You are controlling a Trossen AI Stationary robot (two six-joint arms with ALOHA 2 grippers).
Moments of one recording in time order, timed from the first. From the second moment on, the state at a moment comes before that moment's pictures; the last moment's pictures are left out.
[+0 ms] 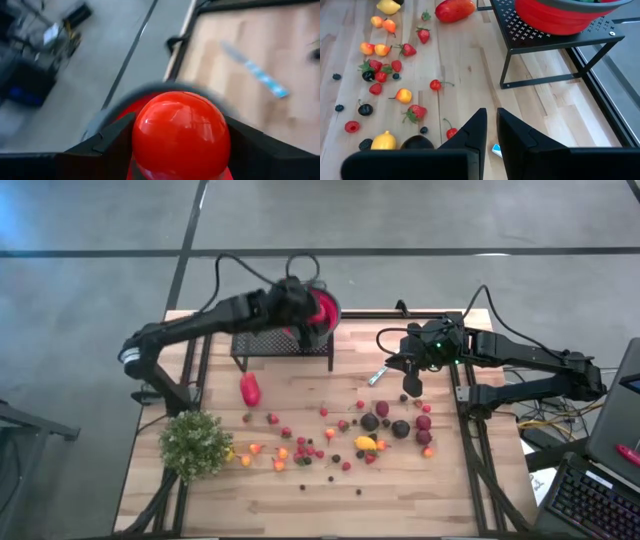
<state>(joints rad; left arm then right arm) 0.36 1.57 1.63 -0.65 -0.28 0.29 -0.24 0.98 0.94 -0.64 -0.05 -0.03</state>
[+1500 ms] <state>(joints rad) 0.45 1.53 1.54 -0.60 -0.18 0.32 -0.24 0.98 0.94 -0.64 -0.05 -0.04</state>
